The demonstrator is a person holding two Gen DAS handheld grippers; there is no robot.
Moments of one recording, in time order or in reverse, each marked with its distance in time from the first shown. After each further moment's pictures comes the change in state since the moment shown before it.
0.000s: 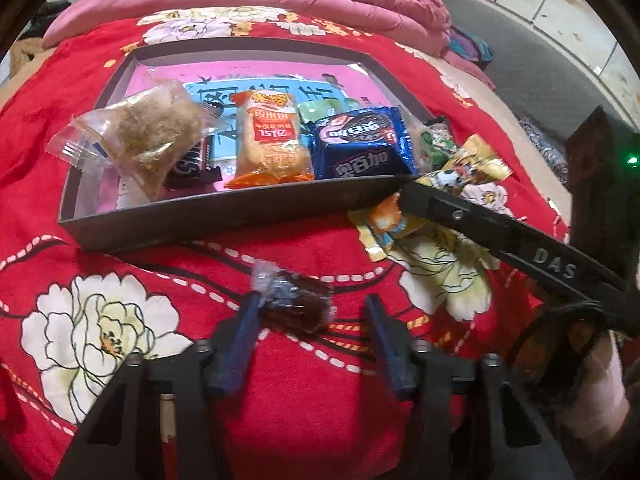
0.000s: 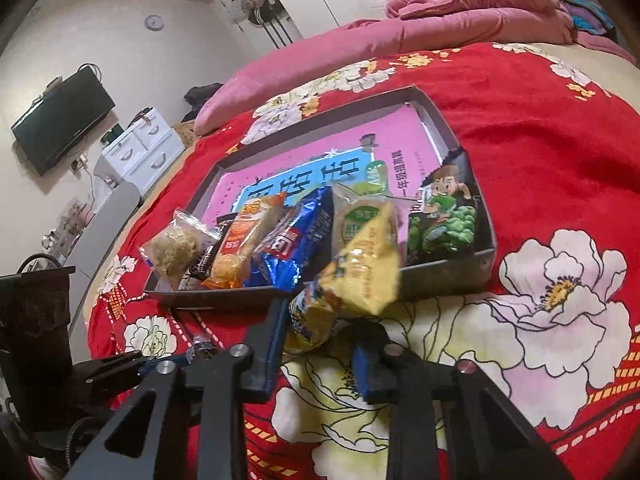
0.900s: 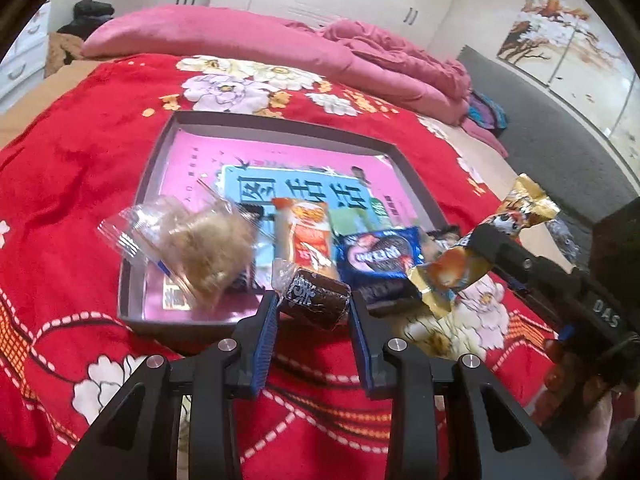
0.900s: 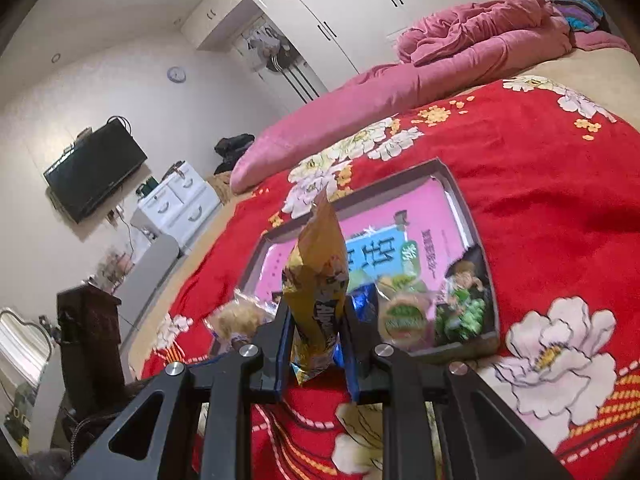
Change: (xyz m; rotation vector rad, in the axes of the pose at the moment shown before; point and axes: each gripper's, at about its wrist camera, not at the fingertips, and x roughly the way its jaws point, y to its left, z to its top) left arm -0.031 0.023 0.045 -0.128 -0.198 0.017; right arm -0.040 0.005 0.039 0.071 -0.170 0.151
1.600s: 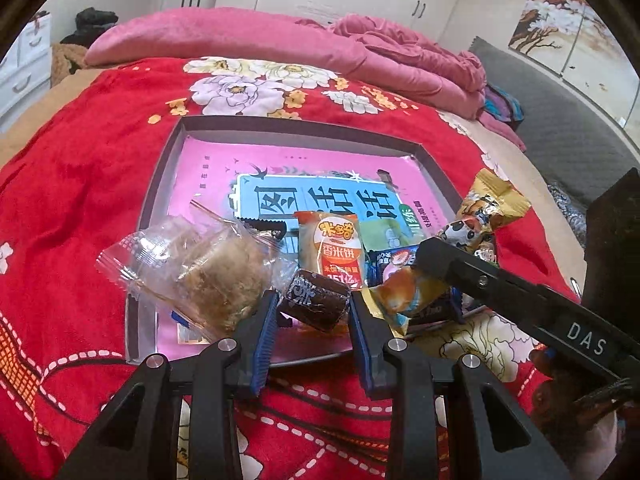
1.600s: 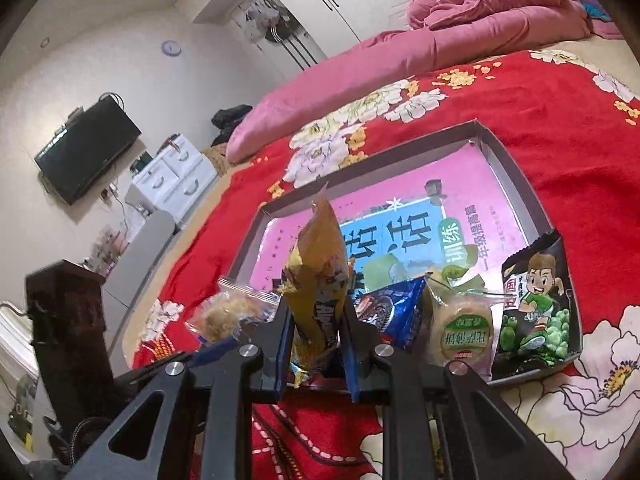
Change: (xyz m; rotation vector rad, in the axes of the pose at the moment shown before) left arm 0.021 0.007 0.015 0.031 0.010 0.065; right arm 0.064 0.010 -0.001 -0.013 0.118 -0.012
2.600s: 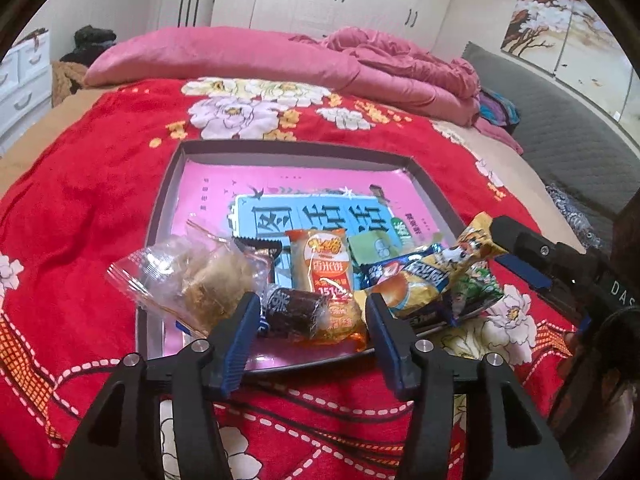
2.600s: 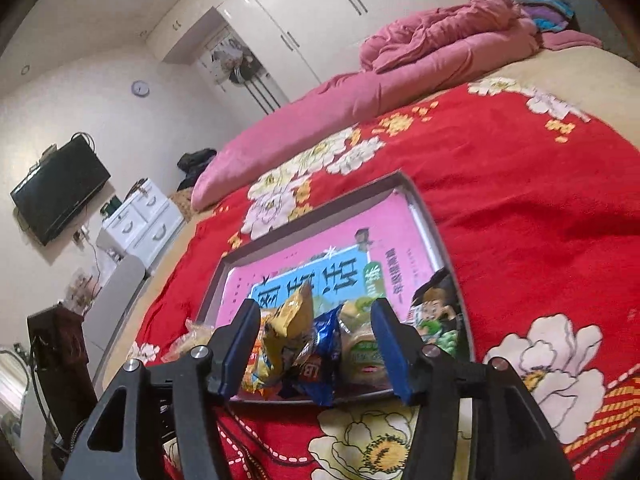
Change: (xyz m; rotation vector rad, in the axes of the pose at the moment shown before) left arm -0.019 -0.009 0.002 0.035 -0.068 0.011; right arm -0.056 -0.024 0.007 0.071 -0.172 -0.129
